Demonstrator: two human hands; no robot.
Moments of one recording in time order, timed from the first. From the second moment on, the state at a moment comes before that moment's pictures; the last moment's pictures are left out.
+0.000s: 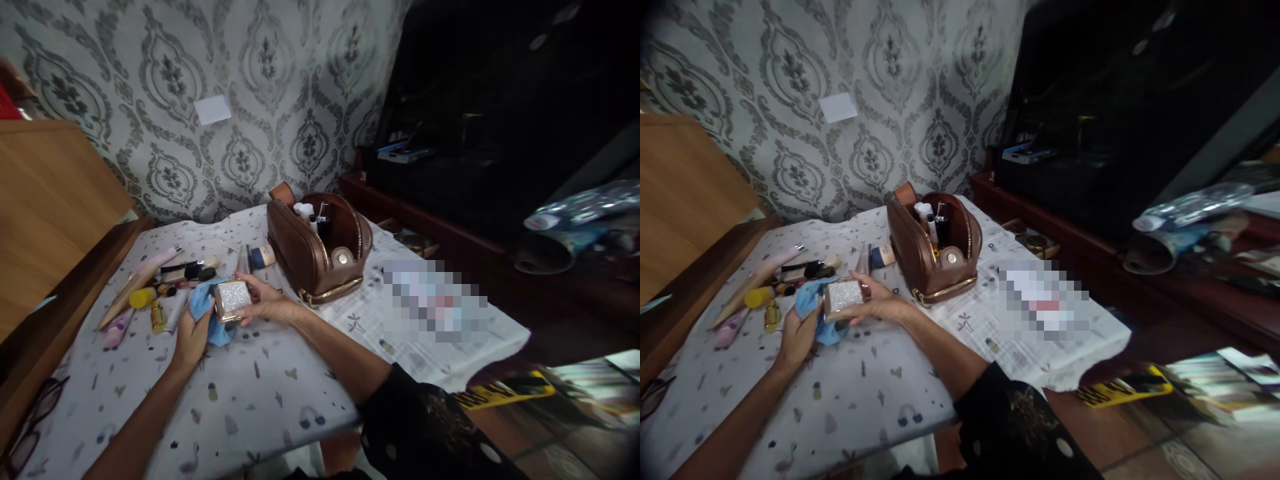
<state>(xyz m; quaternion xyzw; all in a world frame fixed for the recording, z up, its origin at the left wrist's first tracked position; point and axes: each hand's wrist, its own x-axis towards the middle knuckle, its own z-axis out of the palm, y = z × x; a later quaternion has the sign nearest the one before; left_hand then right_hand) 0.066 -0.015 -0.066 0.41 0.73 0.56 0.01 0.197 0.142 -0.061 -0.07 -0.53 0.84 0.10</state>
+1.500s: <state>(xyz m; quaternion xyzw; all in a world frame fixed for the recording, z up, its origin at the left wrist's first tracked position) 0.080 -0.020 -0.056 0.57 0.69 0.43 -0.10 0.196 0.129 -0.063 -0.06 -0.69 0.69 0.20</state>
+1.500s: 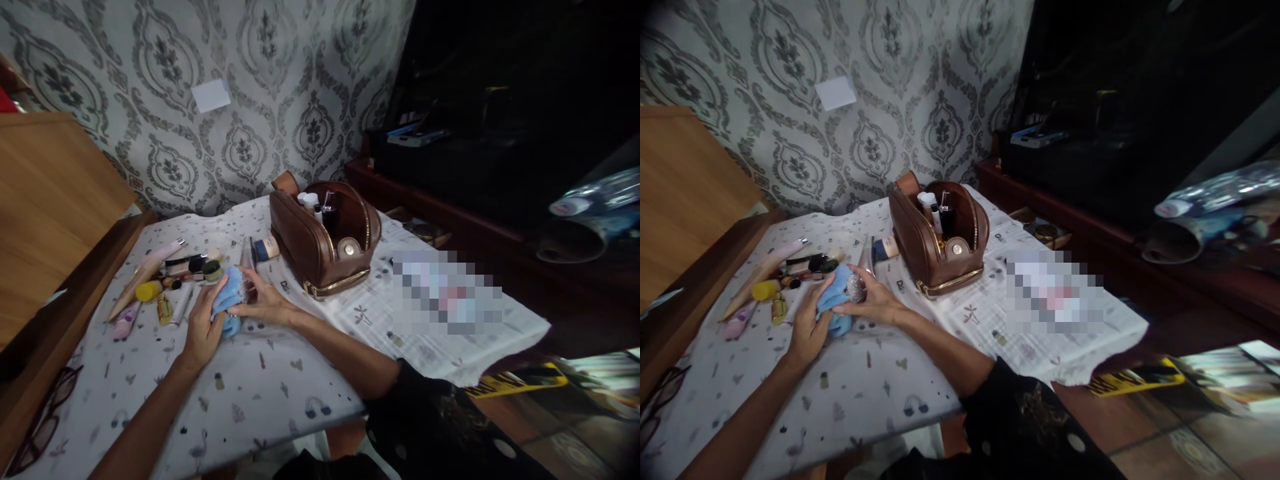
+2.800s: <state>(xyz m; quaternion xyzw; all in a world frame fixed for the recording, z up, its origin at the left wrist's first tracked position) 0.082 -0.016 -0.055 0.49 0.73 0.48 -0.09 0.195 0.128 -0.054 -0.02 -0.42 0.90 0.08</state>
